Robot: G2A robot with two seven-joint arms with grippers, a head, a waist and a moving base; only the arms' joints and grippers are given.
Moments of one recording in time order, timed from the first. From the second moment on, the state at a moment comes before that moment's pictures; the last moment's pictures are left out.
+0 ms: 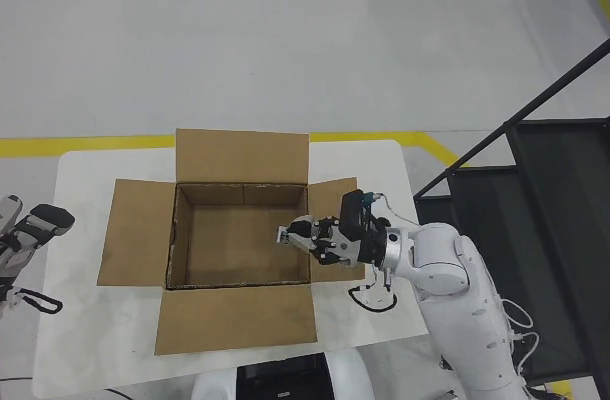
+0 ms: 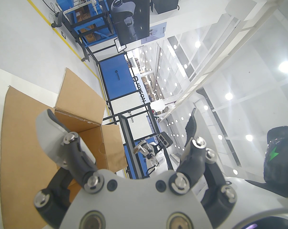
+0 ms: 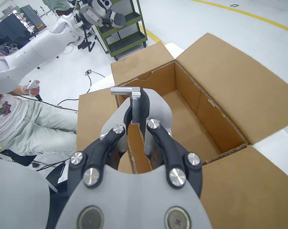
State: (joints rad) left arm 1.71 -1.06 -2.05 -1.82 -0.55 -0.34 -0.85; right arm -1.49 -1.29 1.47 -2.00 -0.57 -0.87 0.78
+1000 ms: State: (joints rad) left arm 1.71 -1.06 -2.05 -1.82 -0.55 -0.34 -0.85; right arm -1.88 -1.21 1.89 -1.91 -0.74 -0.78 0.76
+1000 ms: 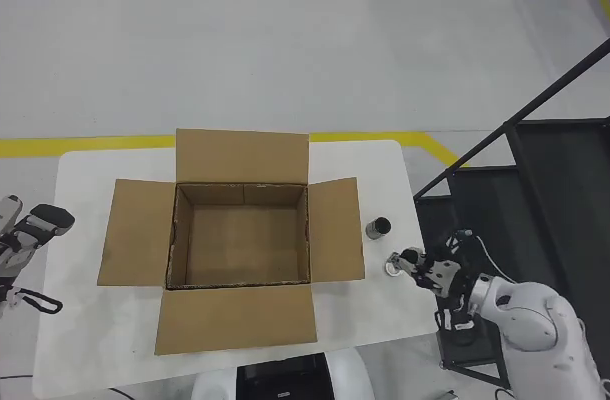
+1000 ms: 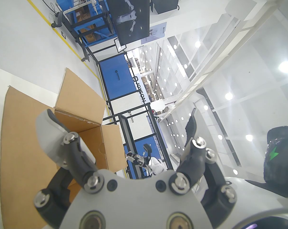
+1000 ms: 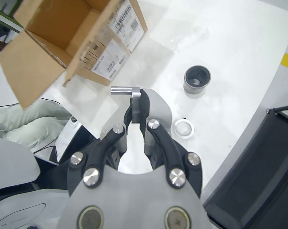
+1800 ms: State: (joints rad) left arm 1.71 -1.06 -2.05 -1.82 -0.55 -0.34 -0.85; right arm -1.70 -1.20 1.52 -1.65 -1.33 -0.56 0.71
